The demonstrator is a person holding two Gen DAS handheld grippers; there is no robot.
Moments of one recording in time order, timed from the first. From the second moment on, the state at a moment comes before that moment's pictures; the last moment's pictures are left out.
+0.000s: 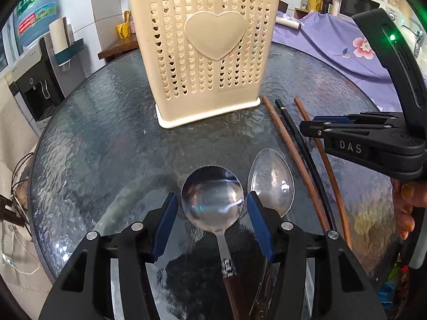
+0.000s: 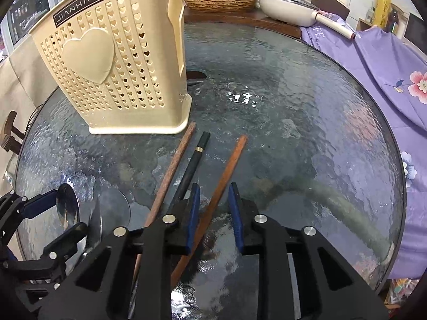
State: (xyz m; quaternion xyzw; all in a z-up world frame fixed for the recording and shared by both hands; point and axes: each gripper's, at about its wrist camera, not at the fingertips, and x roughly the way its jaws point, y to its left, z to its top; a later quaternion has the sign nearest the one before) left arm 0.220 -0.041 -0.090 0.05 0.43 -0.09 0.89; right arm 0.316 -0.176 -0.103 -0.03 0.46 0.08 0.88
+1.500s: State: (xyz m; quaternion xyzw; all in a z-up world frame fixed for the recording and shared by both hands) left arm 0.177 0.005 0.026 -0.06 0.28 -0.15 0.95; right arm 0.247 -0.246 0.037 0.12 0.26 0.25 0.92
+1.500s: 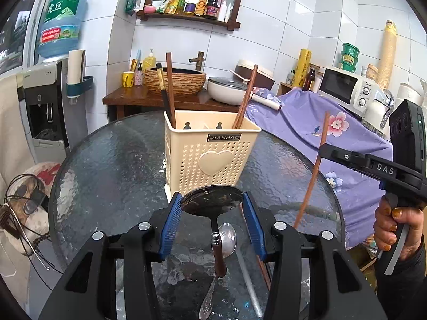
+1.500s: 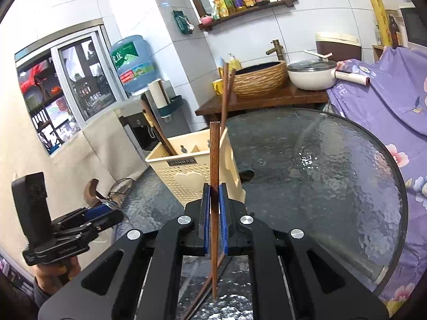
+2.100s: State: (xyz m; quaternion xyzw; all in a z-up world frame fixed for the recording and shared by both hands) left arm 0.197 0.013 0.109 -0.04 0.20 -0.15 0.97; right arm 0.256 -0.214 0.141 0.07 0.17 0.27 0.94
